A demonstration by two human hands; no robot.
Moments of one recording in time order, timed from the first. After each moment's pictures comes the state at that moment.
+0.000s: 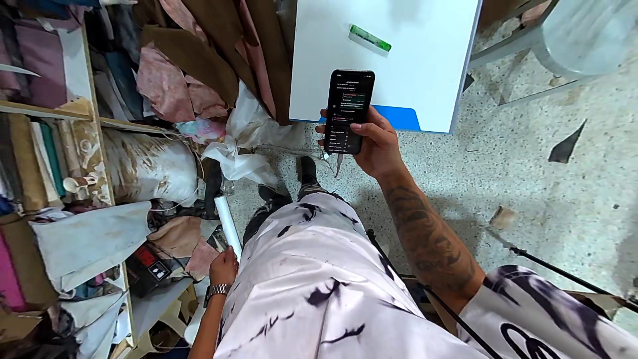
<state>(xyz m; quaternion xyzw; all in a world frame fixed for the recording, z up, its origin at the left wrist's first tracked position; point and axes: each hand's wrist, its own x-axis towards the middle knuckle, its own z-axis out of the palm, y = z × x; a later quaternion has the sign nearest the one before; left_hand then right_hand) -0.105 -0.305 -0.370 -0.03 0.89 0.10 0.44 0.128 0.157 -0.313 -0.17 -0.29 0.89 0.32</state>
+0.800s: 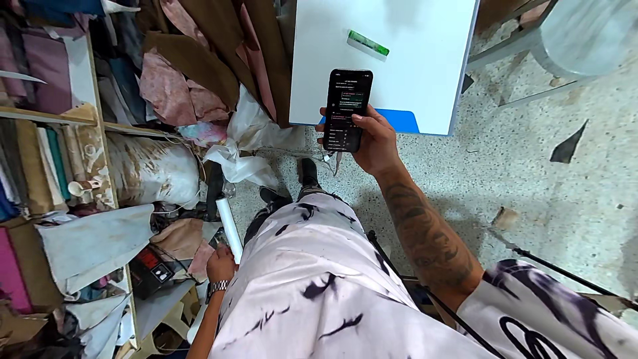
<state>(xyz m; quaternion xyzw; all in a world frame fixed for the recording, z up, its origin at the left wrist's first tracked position) -0.115 -0.280 -0.362 -0.04 0.92 0.07 0.38 0.121 0.167 -0.310 -0.21 -0.29 0.88 0.32</state>
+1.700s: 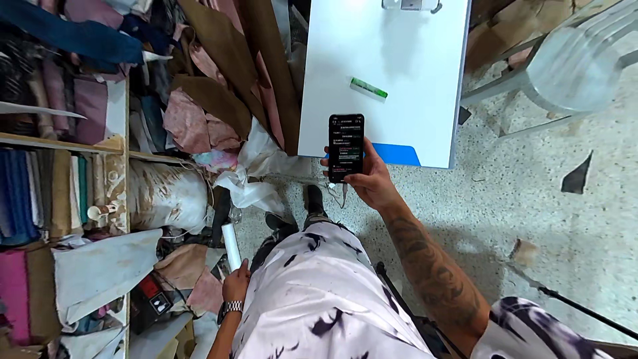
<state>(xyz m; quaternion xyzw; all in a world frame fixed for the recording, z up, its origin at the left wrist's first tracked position) -0.116 -0.243 -0.371 0.04 0.90 0.01 0.43 0.117 0.165 -0.314 -0.17 -0.31 0.88 0.33</state>
